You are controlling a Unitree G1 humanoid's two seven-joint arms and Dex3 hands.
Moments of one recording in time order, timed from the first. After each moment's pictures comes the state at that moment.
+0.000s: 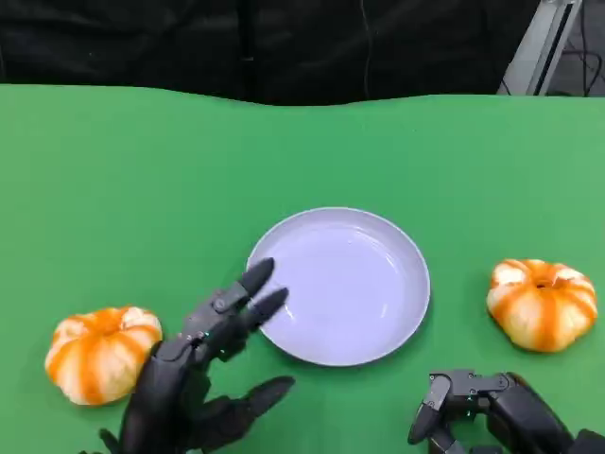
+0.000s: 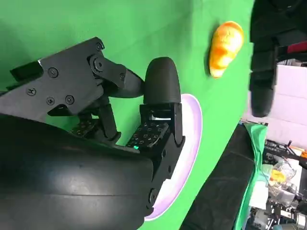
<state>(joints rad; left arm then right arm) 0.09 -0.04 -0.08 0.36 -0.12 -0.84 -0.32 -0.07 -0.10 0.13 0.80 -0.02 -0.93 0.39</state>
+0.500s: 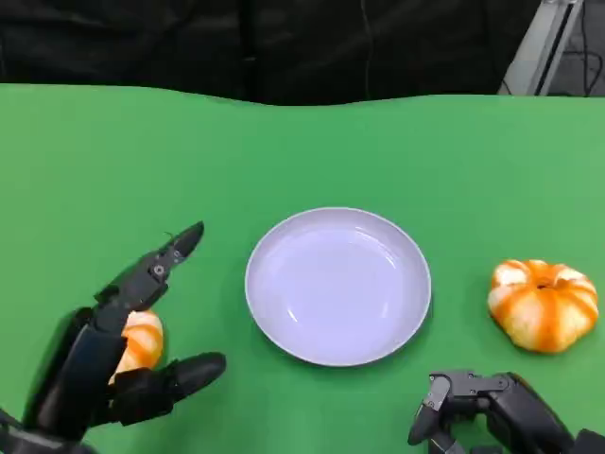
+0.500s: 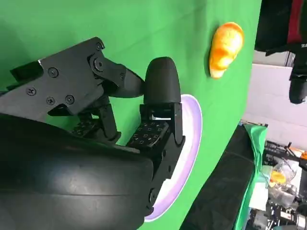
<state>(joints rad) 0.15 0.13 0.09 0.04 0.33 -0.63 -0.07 -0.07 -0.10 0.13 0.80 -0.02 -0.93 0.40</state>
